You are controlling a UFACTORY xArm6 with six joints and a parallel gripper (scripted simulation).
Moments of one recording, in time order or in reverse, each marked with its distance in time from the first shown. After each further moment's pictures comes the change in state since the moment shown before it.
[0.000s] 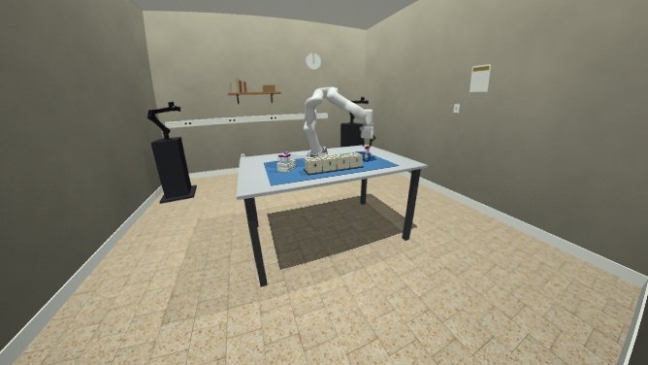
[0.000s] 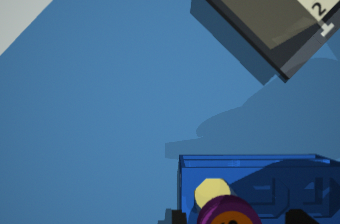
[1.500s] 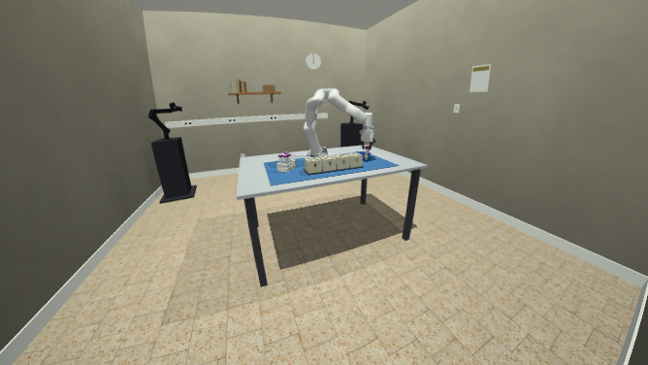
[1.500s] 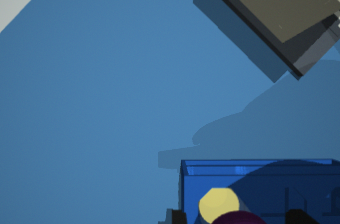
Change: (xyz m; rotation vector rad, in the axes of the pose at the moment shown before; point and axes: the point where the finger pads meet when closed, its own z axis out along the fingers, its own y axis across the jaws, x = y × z) arm 0.000 -0.001 0.026 0.002 0.000 0.000
